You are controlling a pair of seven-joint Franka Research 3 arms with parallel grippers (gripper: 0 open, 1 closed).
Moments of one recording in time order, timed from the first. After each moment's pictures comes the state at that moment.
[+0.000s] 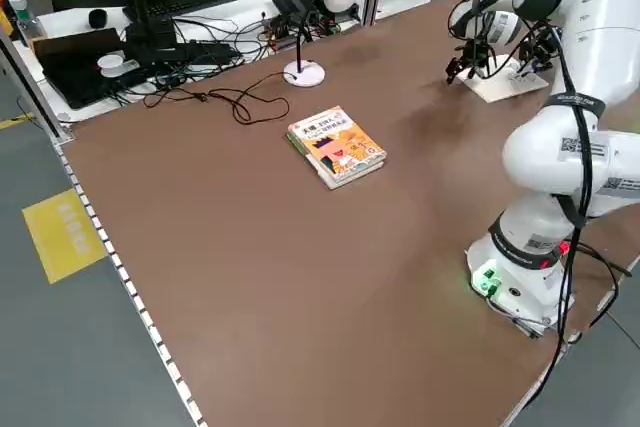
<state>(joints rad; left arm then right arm) -0.80 0.87 -0.02 -1.51 0.14 2.52 -0.67 0.35 0.40 0.07 -2.38 1.70 2.13 -0.05</state>
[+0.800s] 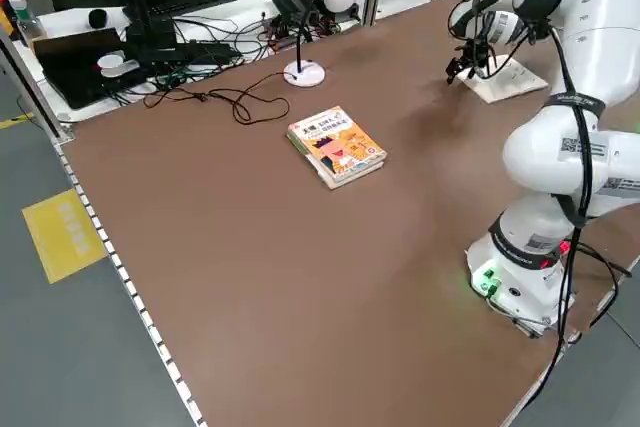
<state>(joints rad) -0.80 0.87 -0.02 -1.51 0.14 2.52 -0.67 0.24 0.25 0.06 -2.29 1.42 2.03 0.21</state>
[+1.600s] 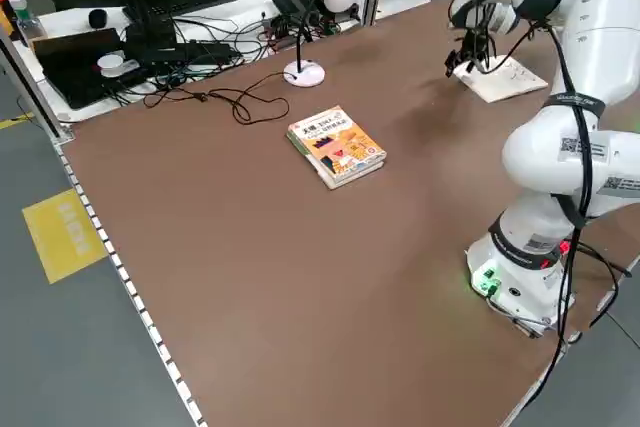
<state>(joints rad) -0.80 0.86 -0.01 -1.40 0.14 2.36 -0.67 -0.01 0.17 0.05 -2.24 0.68 2.00 -0.24</state>
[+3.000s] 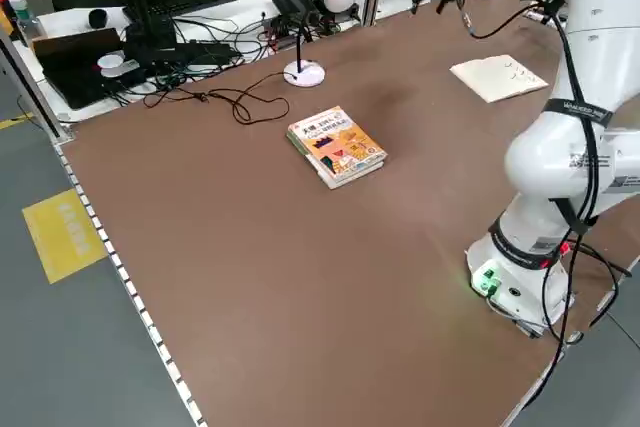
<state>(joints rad) -0.55 0.58 -0.02 -1.36 0.14 2.09 -0.27 -0.22 0.40 0.05 -2.15 0.15 2.49 -0.30</state>
